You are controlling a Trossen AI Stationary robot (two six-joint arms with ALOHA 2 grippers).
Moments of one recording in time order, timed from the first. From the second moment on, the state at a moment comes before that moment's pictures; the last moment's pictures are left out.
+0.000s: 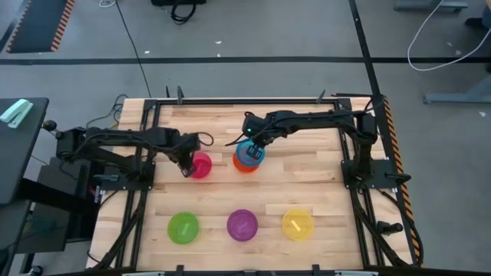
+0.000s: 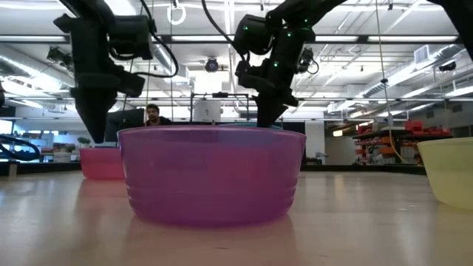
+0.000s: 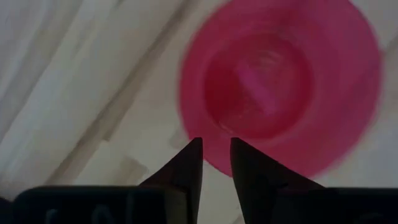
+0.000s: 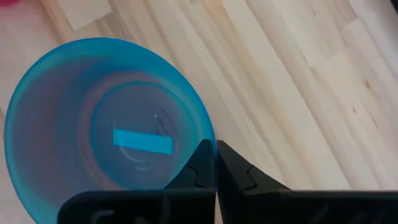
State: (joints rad) left arm 0.22 1.24 0.73 -0.87 -0.07 -0.40; right arm -0.22 1.90 1.48 -0.79 0.15 0.28
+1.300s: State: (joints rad) left arm 0.46 1.45 0.73 -0.70 0.07 -0.24; right arm -0.19 1.97 1.48 -0.83 0.08 0.27
